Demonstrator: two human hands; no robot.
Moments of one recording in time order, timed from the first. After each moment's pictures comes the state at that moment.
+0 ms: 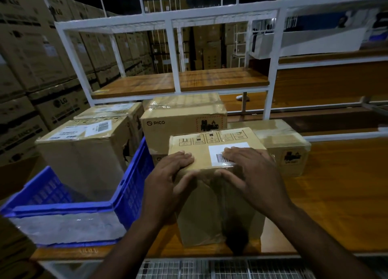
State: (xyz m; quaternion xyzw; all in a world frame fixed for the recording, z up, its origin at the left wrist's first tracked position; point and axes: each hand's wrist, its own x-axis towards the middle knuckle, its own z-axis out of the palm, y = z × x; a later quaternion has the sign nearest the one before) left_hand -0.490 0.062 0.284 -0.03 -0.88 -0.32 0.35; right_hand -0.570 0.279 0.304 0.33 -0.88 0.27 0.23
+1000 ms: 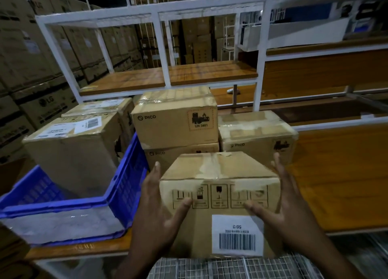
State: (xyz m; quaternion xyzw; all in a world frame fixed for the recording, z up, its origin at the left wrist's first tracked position) left_hand -0.430 0.084 0.242 0.09 -0.89 -0.33 0.29; right_hand -0.510 0.360 0.259 0.19 -0.86 0.47 0.07
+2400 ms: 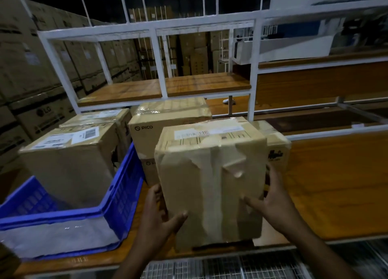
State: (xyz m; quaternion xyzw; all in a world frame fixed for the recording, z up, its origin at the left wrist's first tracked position) left_hand -0.457 0.072 0.220 0.06 -0.80 -0.56 0.20; right_hand -0.564 0.352 0.238 0.16 -0.80 0.58 0.04
